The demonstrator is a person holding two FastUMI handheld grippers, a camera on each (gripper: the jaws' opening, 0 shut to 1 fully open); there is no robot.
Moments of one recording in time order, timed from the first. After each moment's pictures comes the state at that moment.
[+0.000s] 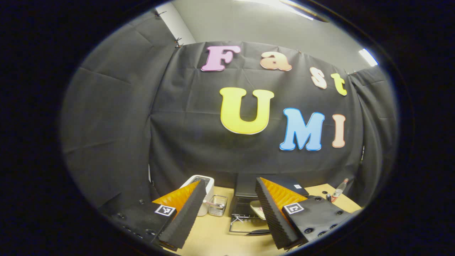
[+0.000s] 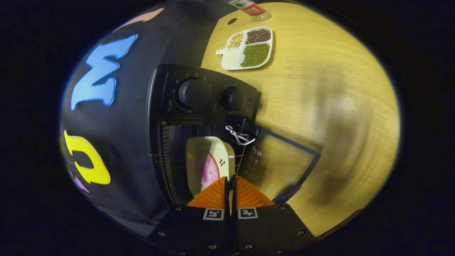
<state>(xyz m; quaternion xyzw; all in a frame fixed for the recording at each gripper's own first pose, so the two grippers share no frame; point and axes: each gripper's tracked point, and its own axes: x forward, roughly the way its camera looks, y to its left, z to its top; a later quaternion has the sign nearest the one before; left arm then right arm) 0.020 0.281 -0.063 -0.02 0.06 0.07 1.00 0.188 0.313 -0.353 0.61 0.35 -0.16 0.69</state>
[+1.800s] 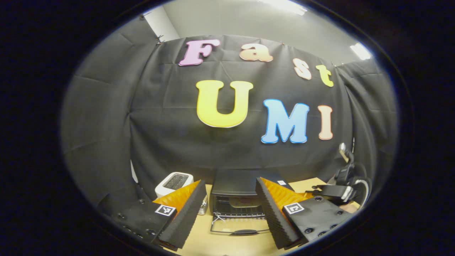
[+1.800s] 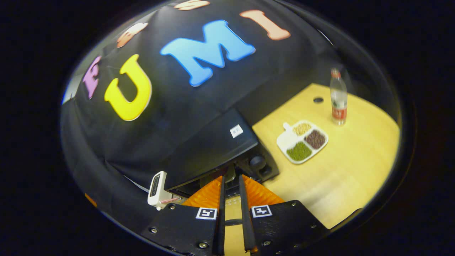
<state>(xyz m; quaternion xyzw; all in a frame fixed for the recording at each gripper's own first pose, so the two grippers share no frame) 0.053 0.185 -0.085 -0.01 0.08 -0.01 1.00 0.137 0.219 -0.175 0.21 0.22 0.00 0.95</state>
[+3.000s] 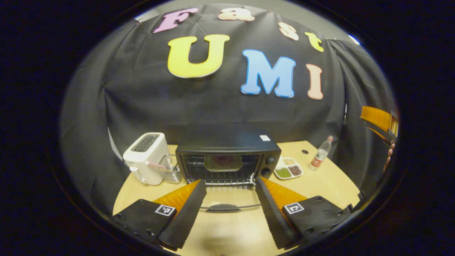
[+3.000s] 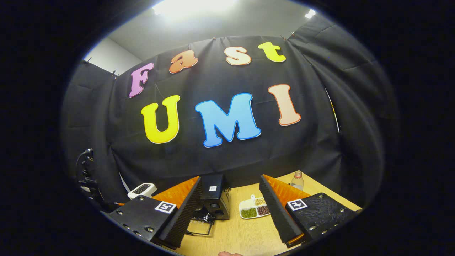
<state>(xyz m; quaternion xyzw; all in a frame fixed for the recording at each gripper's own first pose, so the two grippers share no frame) 0.072 0.111 -0.244 0.01 0.28 -0.06 0.96 0.039 0.105 -0.056 0.06 0.03 0.00 1.00</state>
